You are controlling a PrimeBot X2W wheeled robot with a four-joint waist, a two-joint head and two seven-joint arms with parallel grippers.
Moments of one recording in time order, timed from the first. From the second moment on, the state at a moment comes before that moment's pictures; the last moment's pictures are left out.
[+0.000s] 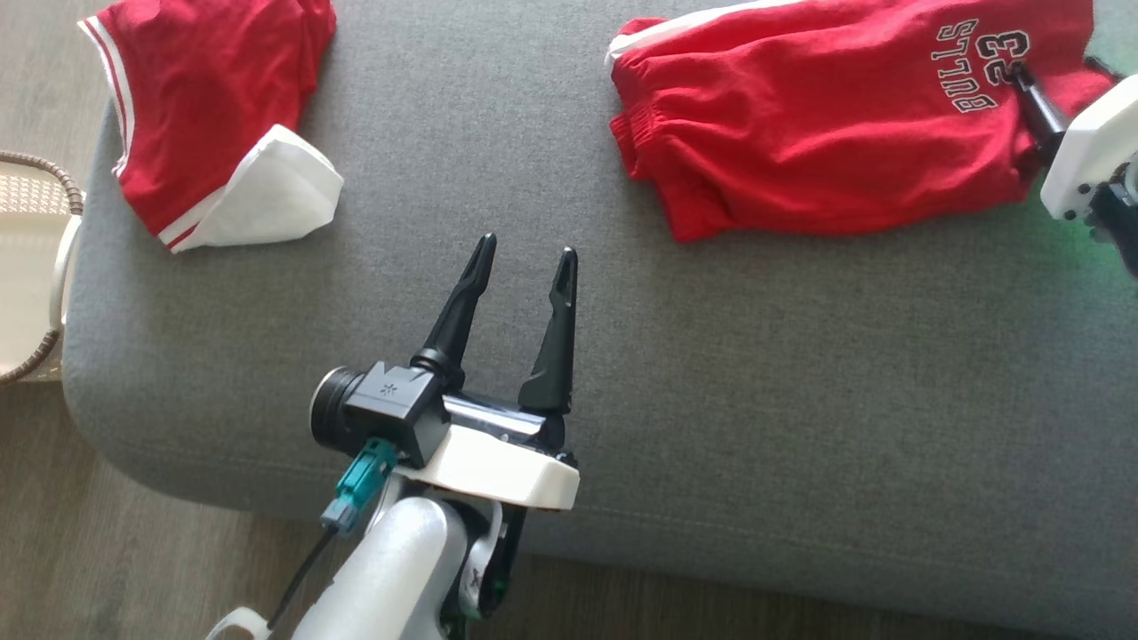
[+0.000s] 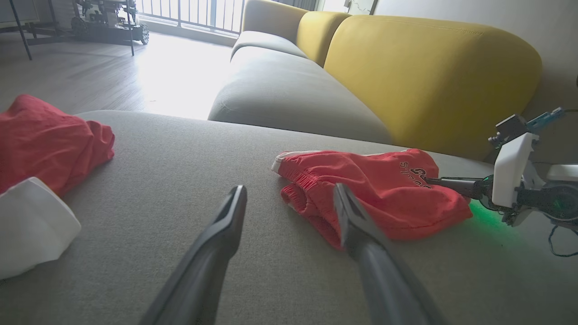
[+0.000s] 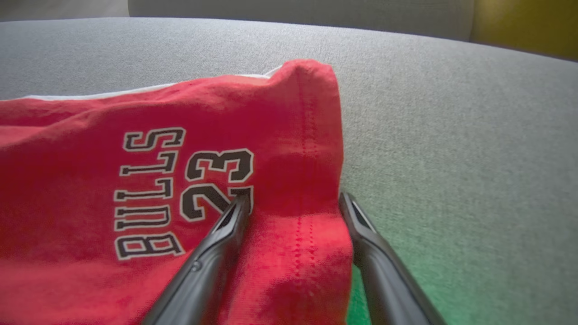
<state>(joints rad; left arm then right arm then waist) -0.24 0.04 -0.58 -0.01 -0.31 0.21 -0.26 -1.11 -0.40 0.40 1.29 0.49 0.13 -0.06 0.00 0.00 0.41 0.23</state>
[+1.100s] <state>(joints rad) -0.20 0.05 -0.56 -0.01 -0.30 0.21 -0.26 -1.09 -0.44 0.30 1.31 0.32 0.13 0.01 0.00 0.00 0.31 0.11</state>
